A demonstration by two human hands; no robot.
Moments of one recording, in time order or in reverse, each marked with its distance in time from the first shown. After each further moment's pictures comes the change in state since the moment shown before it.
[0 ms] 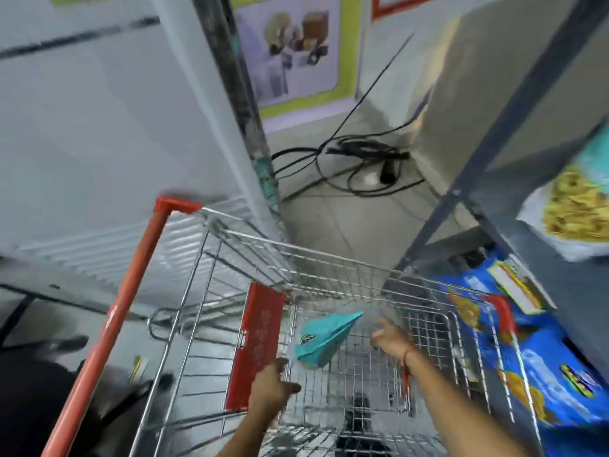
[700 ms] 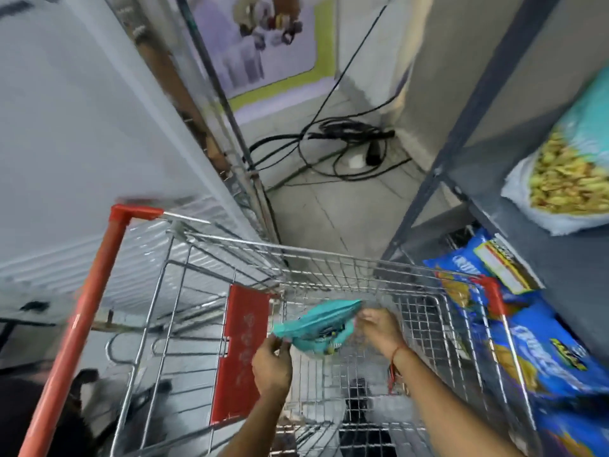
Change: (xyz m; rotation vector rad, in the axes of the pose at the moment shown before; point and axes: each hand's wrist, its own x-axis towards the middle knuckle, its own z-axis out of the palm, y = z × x) left_hand 0.010 0.053 0.022 -0.322 0.447 0.086; right_hand -0.036 -0.025 -0.002 0.171 0.143 -0.233
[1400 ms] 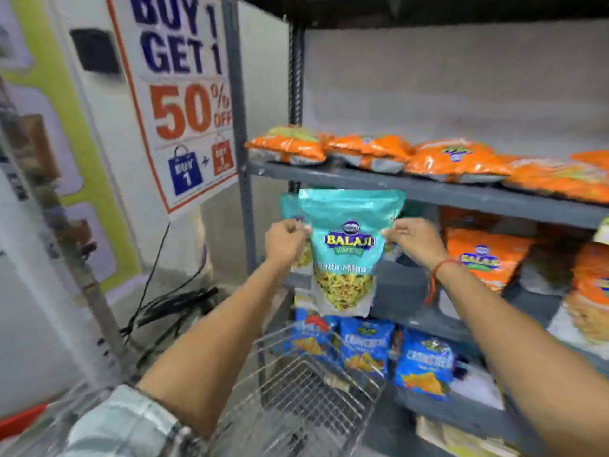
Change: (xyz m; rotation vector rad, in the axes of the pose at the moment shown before) left_hand -0.218 0.341 -0.087 -0.295 -0.780 1.093; right_hand -0.383 -0.176 -0.219 -0.148 1.201 -0.242
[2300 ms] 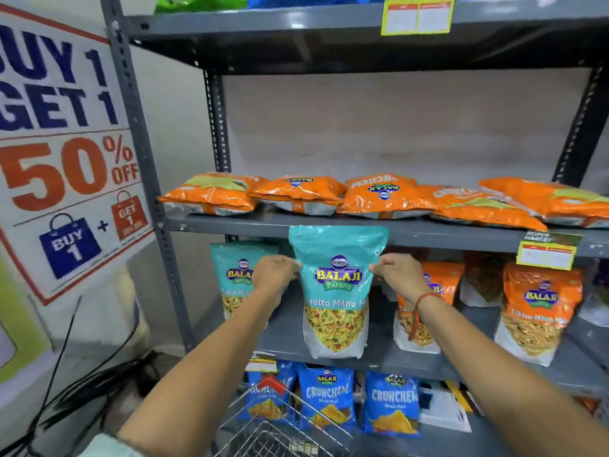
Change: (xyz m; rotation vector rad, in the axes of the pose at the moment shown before) left_hand 0.061 0.037 0.109 -0.046 -0.203 -0.216; right_hand 0.028 0.047 -0.056 0.090 0.222 0.249
